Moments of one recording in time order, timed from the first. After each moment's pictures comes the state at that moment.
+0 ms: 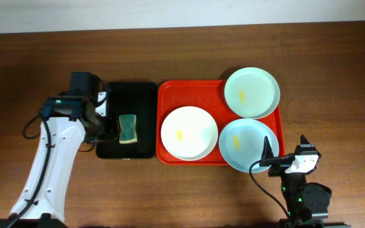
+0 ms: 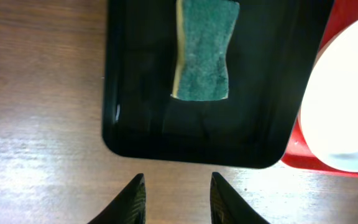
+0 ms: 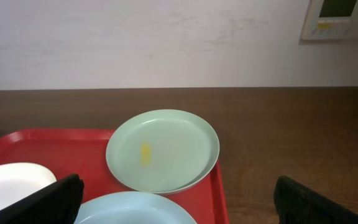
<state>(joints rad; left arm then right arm) -0.05 1.49 1.25 -1.16 0.04 -0.17 0.01 0.01 0.01 -0.07 0.00 0.03</state>
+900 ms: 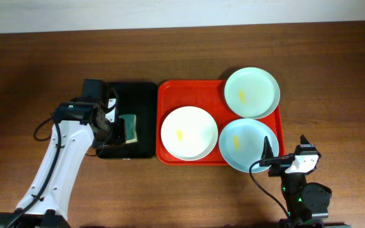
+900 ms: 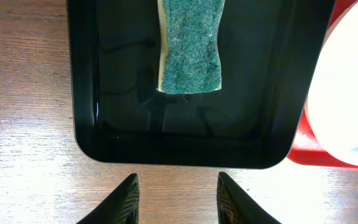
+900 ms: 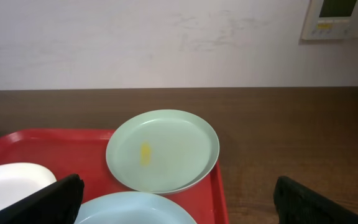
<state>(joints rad) -0.10 1.49 1.17 -1.09 0.04 -0.17 0.01 0.01 0.01 -0.07 0.00 0.03</state>
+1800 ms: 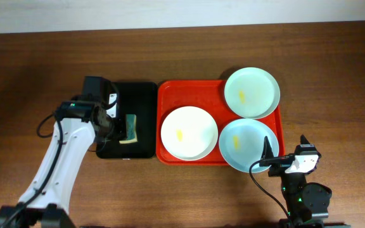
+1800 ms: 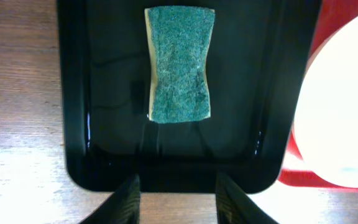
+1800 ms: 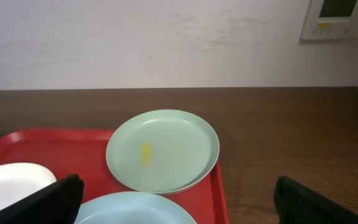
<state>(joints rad) -0.10 1.53 1.17 -1.01 0.06 -0.17 0.01 0.01 0.01 -0.07 0.00 0.03</state>
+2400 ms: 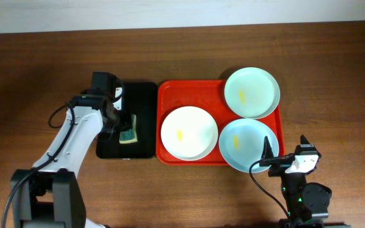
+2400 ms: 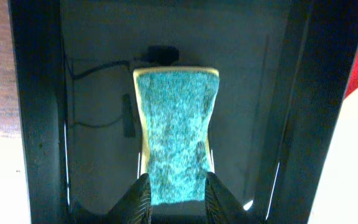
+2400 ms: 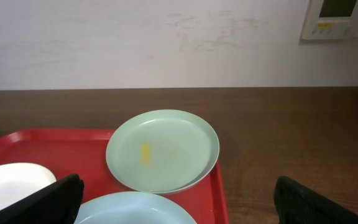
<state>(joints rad) -0.10 1.69 1.16 -0.80 0.06 -0.17 0.01 0.01 0.01 -0.07 0.00 0.03</state>
